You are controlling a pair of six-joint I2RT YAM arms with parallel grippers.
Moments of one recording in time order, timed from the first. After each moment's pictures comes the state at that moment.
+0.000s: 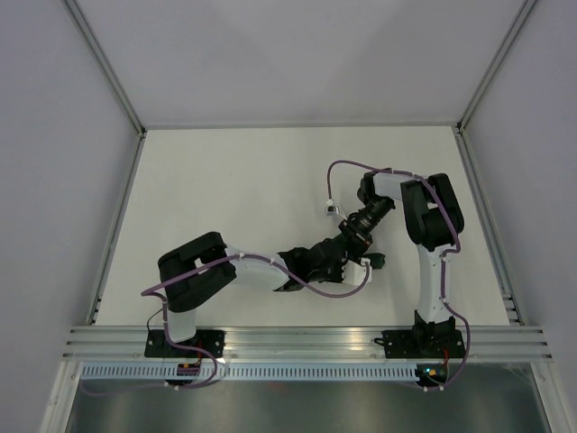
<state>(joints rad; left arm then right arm) -1.16 1.87 0.94 0.27 -0.05 0.65 0.26 2.21 1.41 -1.30 -0.83 -0.99</state>
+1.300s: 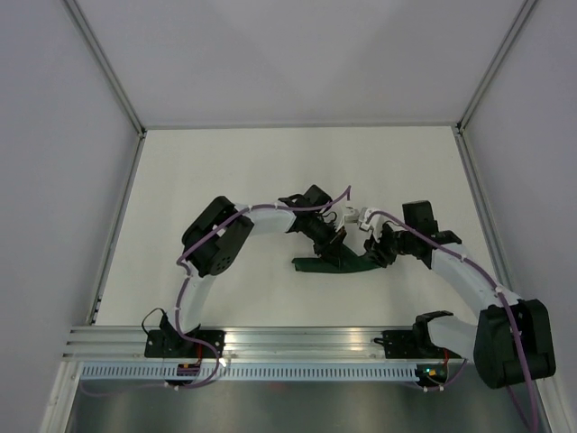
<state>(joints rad) -0.81 2.16 1.39 -0.26 0.88 0.18 0.12 1.19 0.64 -0.46 -0.71 -0.76</state>
